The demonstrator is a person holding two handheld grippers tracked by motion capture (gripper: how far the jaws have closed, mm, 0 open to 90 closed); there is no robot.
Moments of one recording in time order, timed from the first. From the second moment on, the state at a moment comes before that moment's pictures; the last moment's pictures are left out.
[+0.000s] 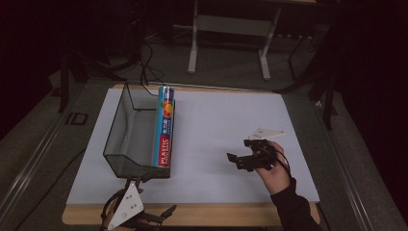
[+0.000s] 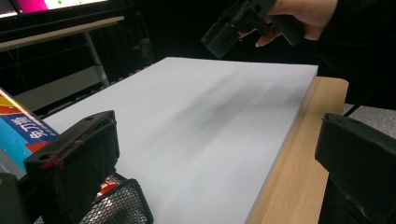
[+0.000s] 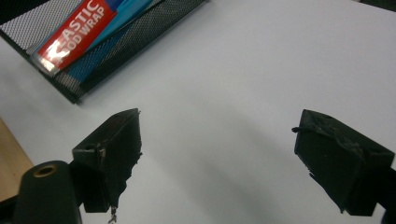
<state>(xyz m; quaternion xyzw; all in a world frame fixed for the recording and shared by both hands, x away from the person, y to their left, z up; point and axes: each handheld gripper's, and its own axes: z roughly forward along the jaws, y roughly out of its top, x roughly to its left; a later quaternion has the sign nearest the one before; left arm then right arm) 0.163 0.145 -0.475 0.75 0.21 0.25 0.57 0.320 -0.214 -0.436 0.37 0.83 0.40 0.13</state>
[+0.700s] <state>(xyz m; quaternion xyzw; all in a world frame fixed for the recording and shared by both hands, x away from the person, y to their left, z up) 0.163 0.145 -0.475 0.76 0.21 0.25 0.57 0.289 -0.240 -0.463 0.34 0.84 0.39 0.16</state>
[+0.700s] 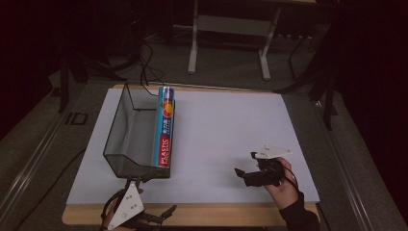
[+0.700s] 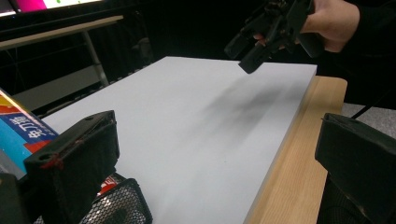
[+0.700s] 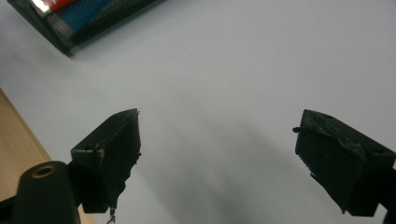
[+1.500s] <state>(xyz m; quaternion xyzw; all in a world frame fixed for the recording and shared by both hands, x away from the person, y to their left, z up) 0.162 0.145 -0.474 0.76 0.20 0.26 0.56 0.284 -0.258 -0.484 0.35 0.84 0.39 0.18</state>
